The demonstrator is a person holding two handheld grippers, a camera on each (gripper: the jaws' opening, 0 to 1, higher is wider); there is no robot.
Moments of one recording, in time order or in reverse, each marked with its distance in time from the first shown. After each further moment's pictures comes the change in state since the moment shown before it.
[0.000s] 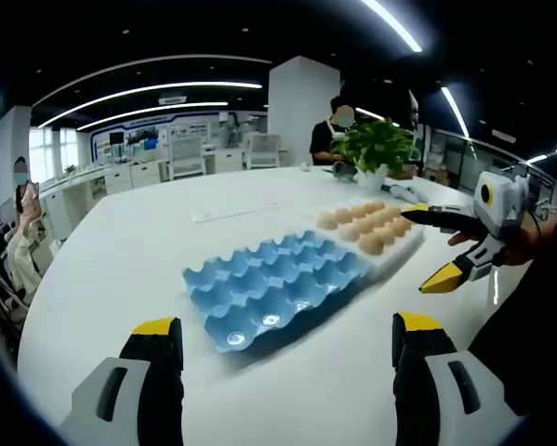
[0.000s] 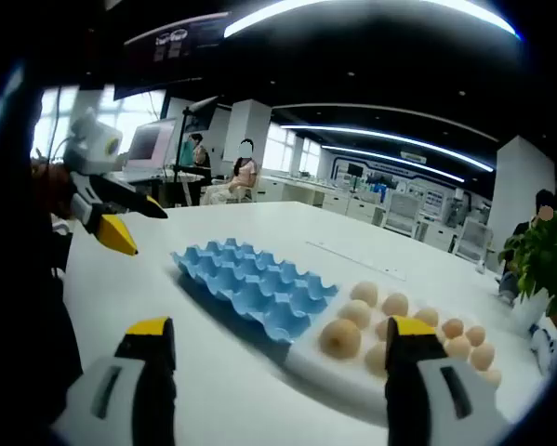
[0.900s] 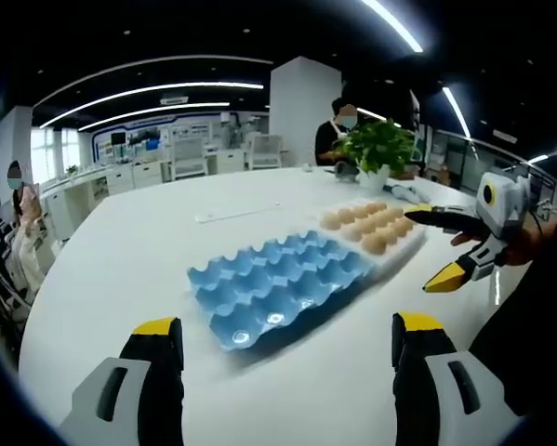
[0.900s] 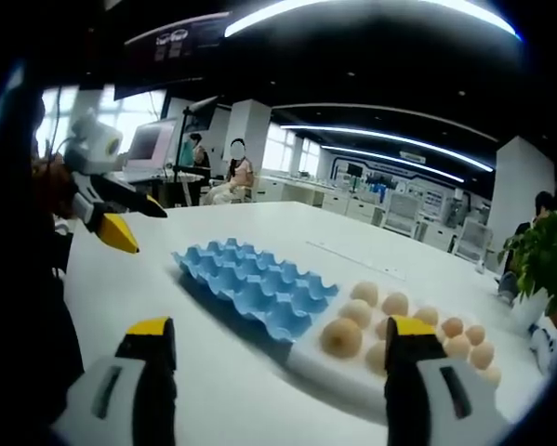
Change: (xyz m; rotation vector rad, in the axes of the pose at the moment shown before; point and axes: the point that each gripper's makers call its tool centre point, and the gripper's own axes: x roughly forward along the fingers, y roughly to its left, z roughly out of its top) left arm -0.004 0.001 0.001 -0.001 -0.005 0.010; right arm -0.002 0.002 0.000 0.000 0.000 -0.002
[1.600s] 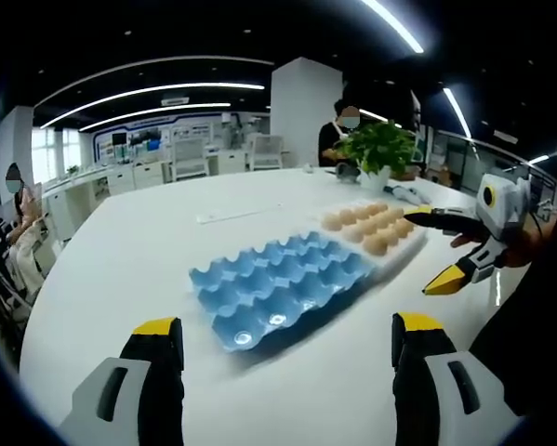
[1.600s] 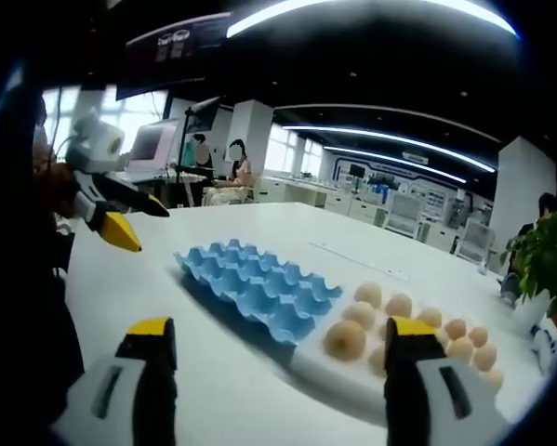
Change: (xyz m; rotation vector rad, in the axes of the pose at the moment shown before) left arm -0.001 0.004 0.000 -0.001 -0.005 0.004; right arm 0.003 0.003 0.001 -0.001 -0.003 0.012
